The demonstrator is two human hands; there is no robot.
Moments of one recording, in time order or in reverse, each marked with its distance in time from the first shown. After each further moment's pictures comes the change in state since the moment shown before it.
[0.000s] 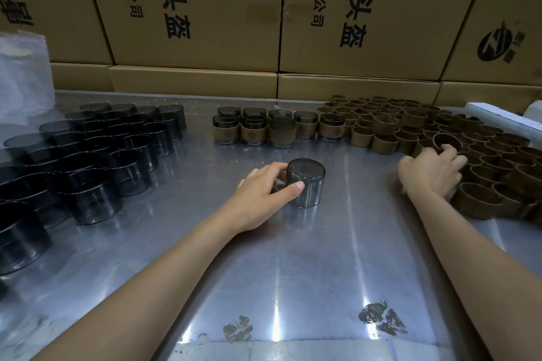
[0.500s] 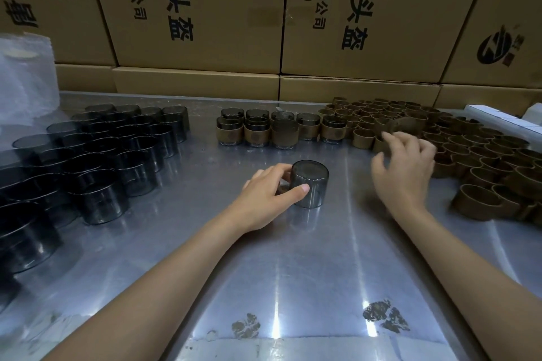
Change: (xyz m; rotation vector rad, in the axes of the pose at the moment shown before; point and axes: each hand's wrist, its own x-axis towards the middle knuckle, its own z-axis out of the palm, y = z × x) left_hand -0.003 0.004 -0.002 -0.002 -0.024 -0.004; right_hand -0.051 -0.020 -0.011 0.275 0.171 -0.506
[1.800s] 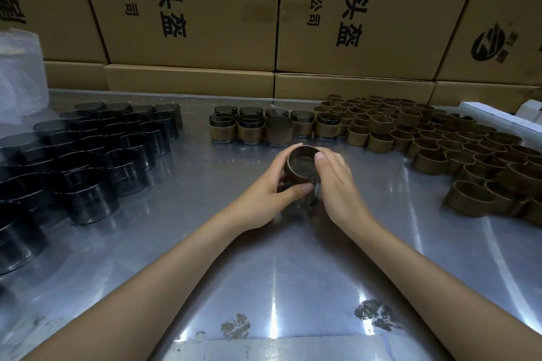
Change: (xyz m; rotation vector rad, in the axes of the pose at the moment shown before) left_hand 0.005 0.008 0.012 -0.465 -0.071 0.192; right_hand -0.045 -0.078 -0.001 0.764 -0.499 0.097
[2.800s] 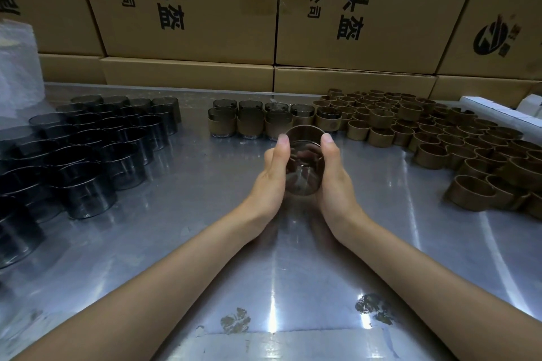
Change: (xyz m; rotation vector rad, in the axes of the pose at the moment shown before) left_hand 0.004 0.015 0.020 -0.418 0.315 -0.326; right_hand -0.009 -0.022 0.016 0.572 0.055 0.315
